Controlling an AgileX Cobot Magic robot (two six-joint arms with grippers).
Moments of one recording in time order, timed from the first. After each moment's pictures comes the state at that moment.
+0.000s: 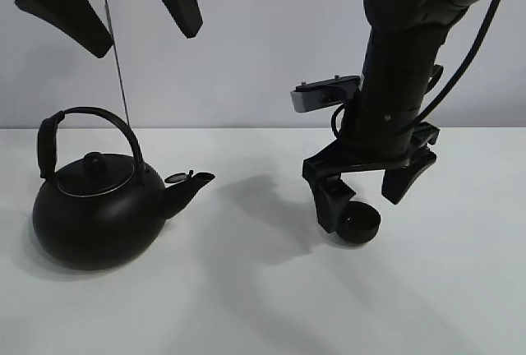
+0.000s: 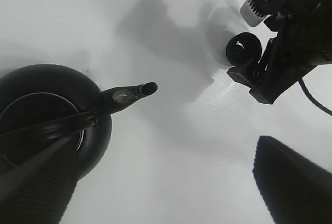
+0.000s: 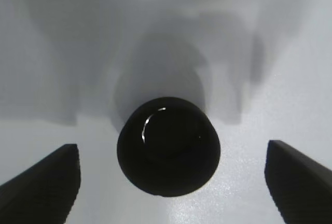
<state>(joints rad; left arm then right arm) -0.48 1.65 -1.48 -0.26 1.03 -0.04 0.40 2.03 -1.36 -0.03 0.84 -0.14</state>
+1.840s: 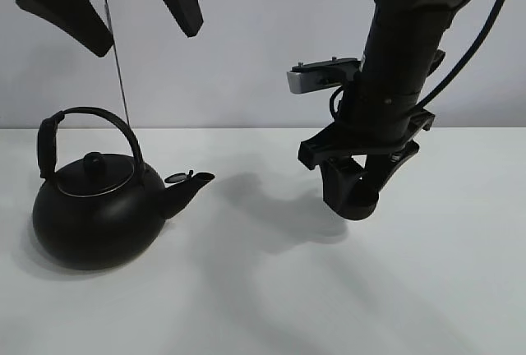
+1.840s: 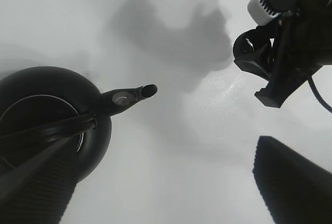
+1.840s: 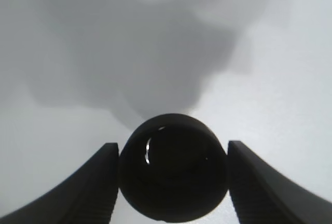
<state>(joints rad) -0.48 1.65 -1.48 -0.26 1.03 -0.04 0.40 1.99 -1.36 0.01 0.82 -0.19</state>
